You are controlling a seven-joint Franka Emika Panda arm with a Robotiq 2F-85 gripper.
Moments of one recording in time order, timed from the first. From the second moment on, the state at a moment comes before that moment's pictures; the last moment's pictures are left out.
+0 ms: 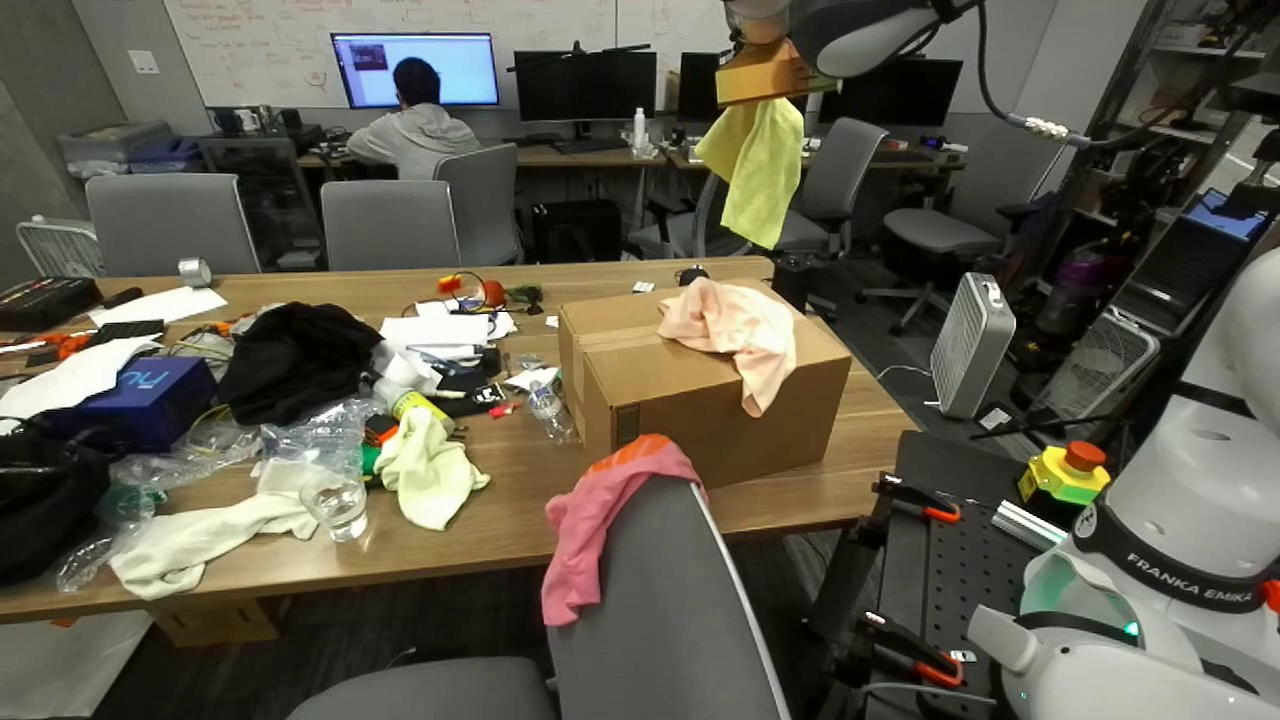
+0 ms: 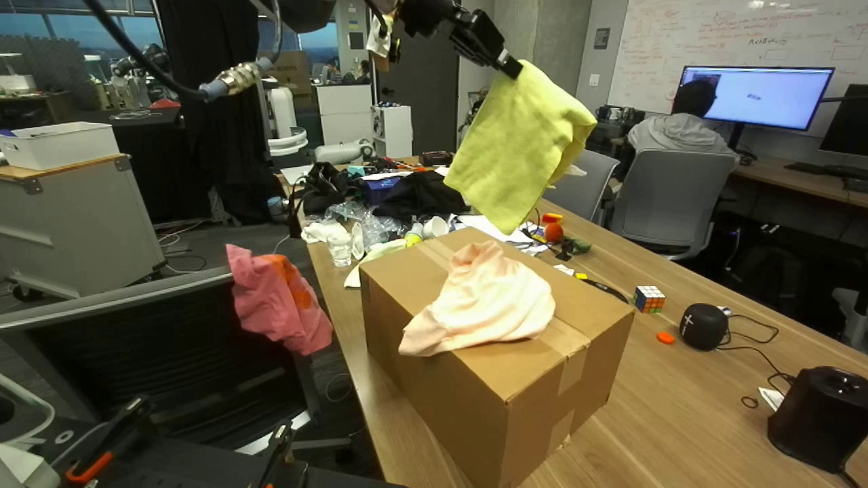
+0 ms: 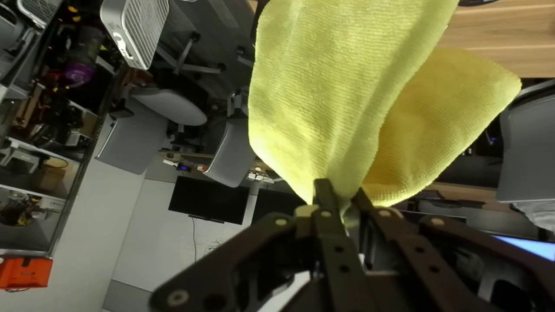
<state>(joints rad) -0.16 -0.11 -0.13 -2.07 -1.16 2.15 1.46</state>
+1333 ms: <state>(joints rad) 0.13 -0.16 0.14 -2.42 -0.77 2.20 1.05</state>
